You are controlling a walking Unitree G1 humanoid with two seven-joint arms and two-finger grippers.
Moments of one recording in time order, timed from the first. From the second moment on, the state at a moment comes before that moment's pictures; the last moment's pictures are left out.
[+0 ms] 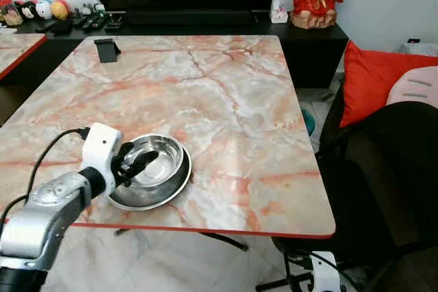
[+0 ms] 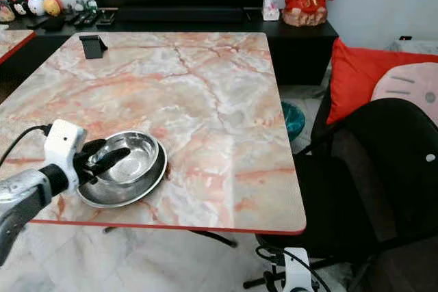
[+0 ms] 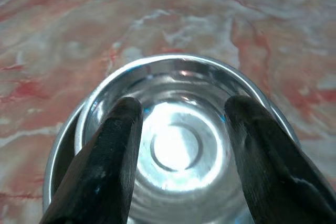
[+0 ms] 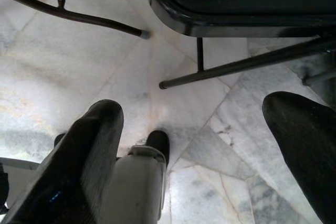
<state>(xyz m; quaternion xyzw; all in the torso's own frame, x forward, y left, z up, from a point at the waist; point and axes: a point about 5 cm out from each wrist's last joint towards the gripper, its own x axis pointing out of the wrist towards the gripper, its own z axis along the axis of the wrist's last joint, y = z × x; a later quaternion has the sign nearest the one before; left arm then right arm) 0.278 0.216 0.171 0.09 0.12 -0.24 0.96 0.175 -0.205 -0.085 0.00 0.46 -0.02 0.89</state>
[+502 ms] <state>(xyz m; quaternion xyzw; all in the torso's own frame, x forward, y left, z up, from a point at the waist) 0.290 0.223 0.153 0.16 0.15 -0.18 0.96 0.175 -0.205 -0.085 0.00 0.46 -0.02 0.89</state>
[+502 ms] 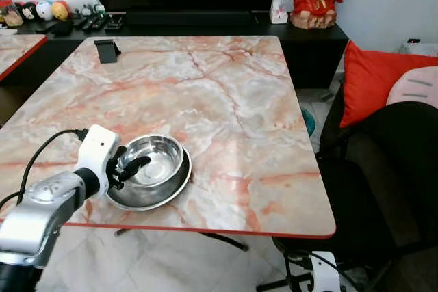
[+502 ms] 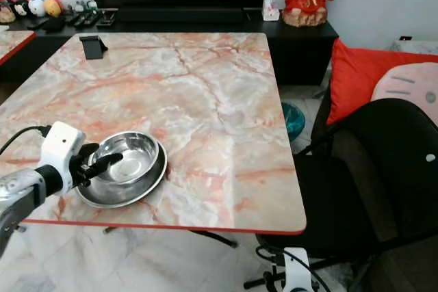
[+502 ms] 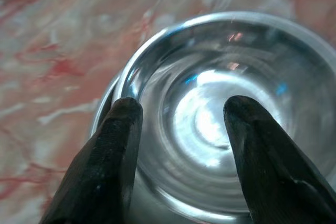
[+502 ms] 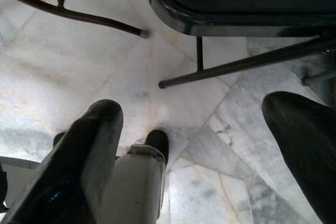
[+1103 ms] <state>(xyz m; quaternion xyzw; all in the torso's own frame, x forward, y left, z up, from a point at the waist) 0.298 0.212 0.147 0.27 0.15 -0.20 0.93 0.175 -0.205 -0.085 0.00 0.46 -0.02 0.89</state>
